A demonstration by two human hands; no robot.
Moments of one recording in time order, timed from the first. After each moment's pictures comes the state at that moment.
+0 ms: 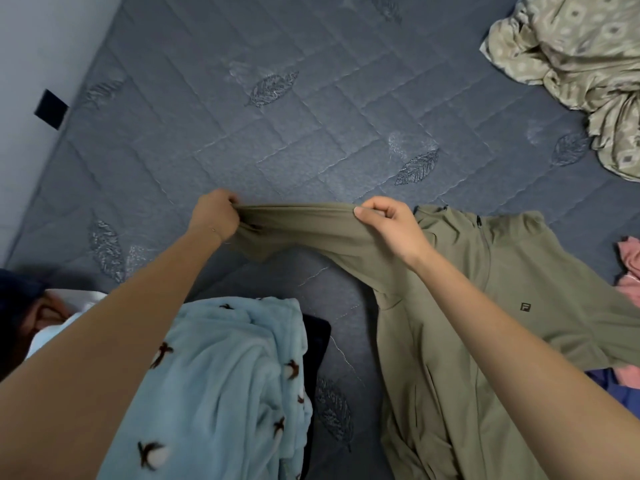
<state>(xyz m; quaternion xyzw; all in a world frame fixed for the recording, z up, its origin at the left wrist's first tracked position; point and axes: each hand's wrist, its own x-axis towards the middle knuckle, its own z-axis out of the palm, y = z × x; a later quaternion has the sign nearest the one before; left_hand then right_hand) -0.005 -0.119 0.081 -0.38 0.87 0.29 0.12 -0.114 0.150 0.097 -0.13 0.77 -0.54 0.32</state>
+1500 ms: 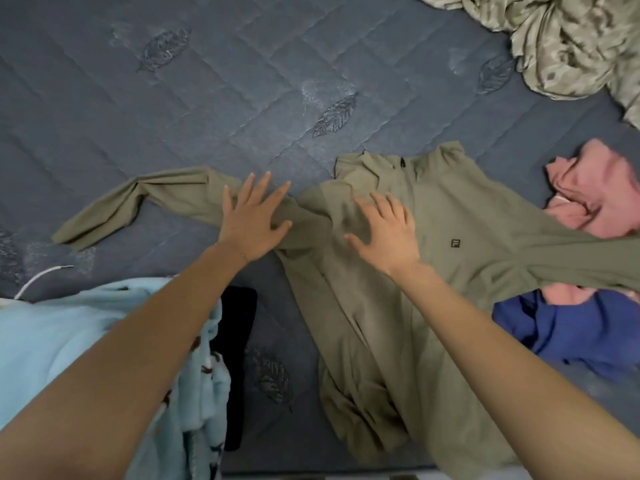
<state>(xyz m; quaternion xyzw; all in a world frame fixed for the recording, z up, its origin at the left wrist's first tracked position) -0.034 0.083 0.035 -0.08 0.97 0.13 0.17 -0.094 0.322 0.041 -0.19 0.96 -0.10 0.20</state>
